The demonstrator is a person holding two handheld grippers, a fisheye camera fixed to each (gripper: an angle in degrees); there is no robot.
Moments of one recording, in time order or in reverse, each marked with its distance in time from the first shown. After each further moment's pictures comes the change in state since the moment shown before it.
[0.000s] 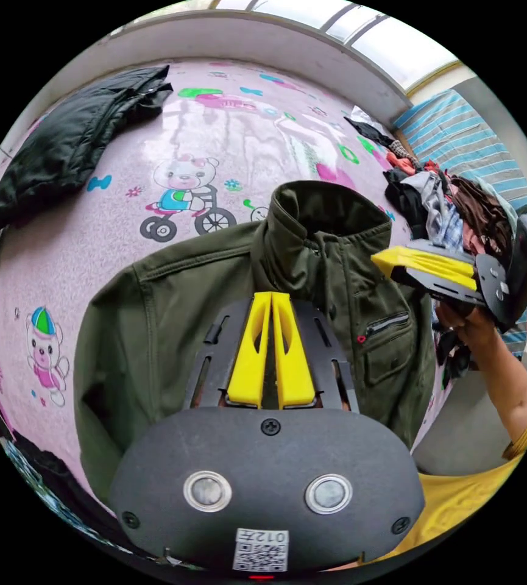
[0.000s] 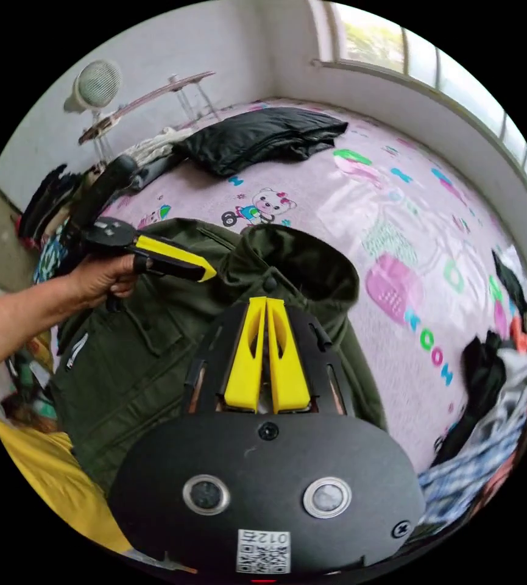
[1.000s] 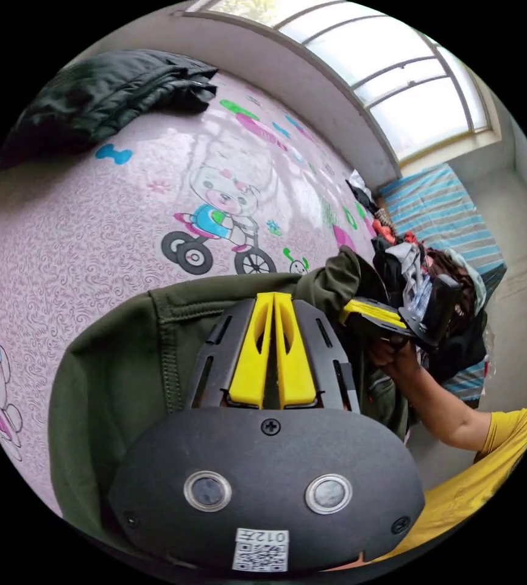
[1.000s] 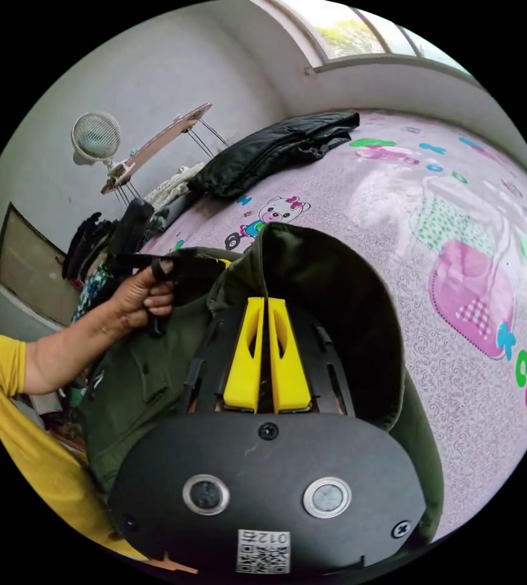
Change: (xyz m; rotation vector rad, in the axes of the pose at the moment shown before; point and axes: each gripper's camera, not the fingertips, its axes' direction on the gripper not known) left arm -0.078 -0.020 -0.041 0.217 0.256 -0.161; right arm 0.092 -0.053 0.005 0.179 -0.371 0.182
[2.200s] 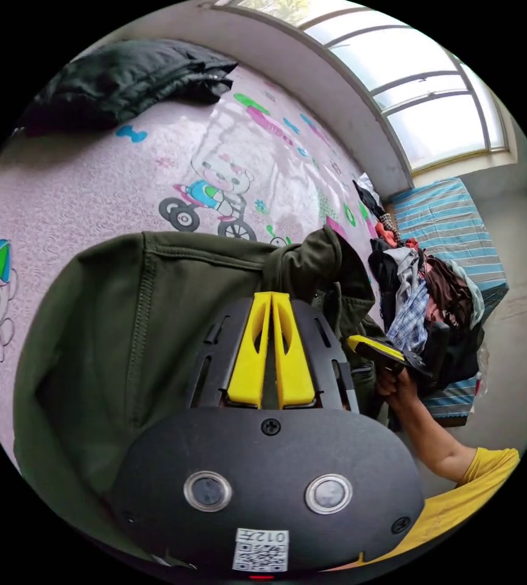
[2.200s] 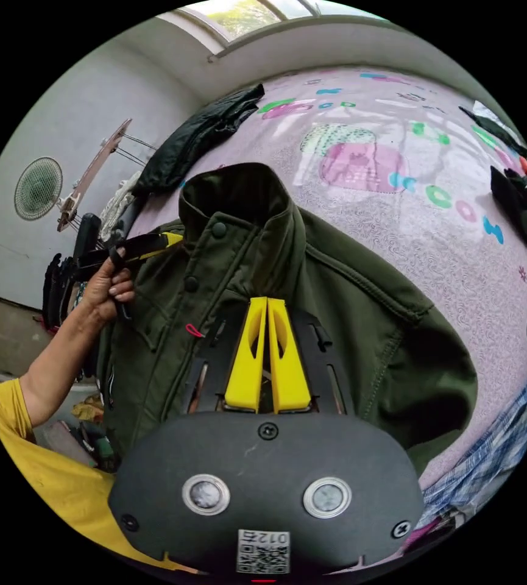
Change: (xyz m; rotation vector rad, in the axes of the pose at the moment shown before) left arm -0.012 0.046 0.045 -0.027 -0.021 -0.102; right arm -0.025 0.086 -0.093 -0.069 0.199 0.306
